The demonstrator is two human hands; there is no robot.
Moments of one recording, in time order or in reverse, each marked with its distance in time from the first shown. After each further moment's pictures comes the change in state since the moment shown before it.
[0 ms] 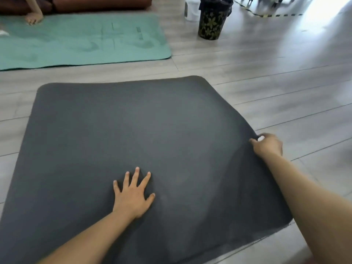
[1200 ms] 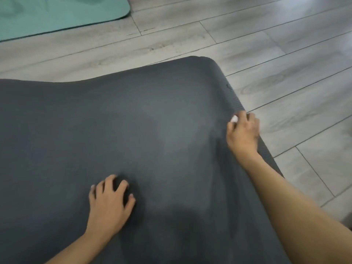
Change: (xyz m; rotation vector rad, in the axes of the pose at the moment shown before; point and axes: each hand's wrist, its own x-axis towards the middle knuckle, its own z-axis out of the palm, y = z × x) left_hand 0.079 0.072 0.007 0.016 0.205 0.029; right_hand 0.117 0.034 0.078 -0.147 0.299 -0.447
